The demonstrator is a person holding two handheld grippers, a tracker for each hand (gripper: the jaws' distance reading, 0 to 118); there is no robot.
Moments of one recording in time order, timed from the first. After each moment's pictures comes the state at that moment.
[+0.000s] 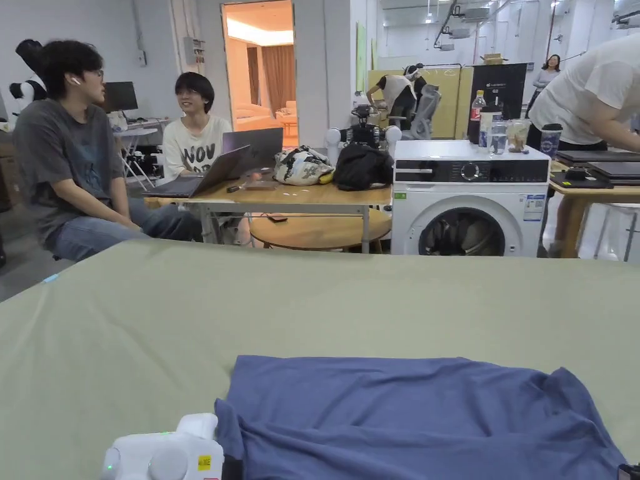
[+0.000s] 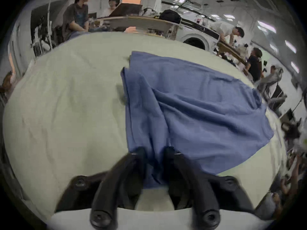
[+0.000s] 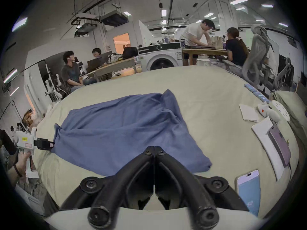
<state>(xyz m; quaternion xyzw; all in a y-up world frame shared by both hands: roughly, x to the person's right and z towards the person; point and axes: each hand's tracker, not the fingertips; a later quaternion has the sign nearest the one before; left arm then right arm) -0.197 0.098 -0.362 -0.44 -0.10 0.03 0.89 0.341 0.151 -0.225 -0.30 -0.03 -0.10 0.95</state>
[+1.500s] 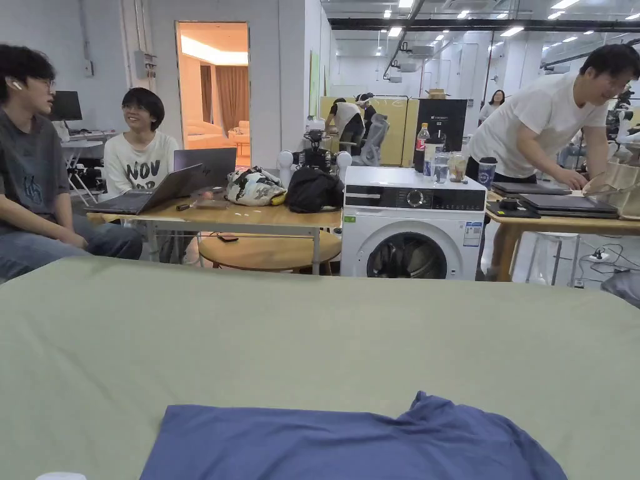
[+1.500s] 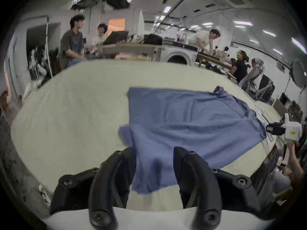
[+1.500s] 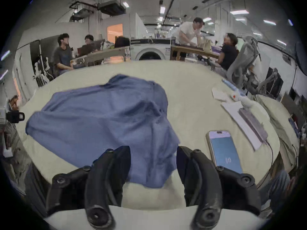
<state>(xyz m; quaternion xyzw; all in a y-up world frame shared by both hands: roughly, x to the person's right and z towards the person) -0.247 0.154 -0.246 -0.33 -0.17 0.00 0.93 0.313 0.130 -0.118 -0.31 -0.10 -0.03 0.94</state>
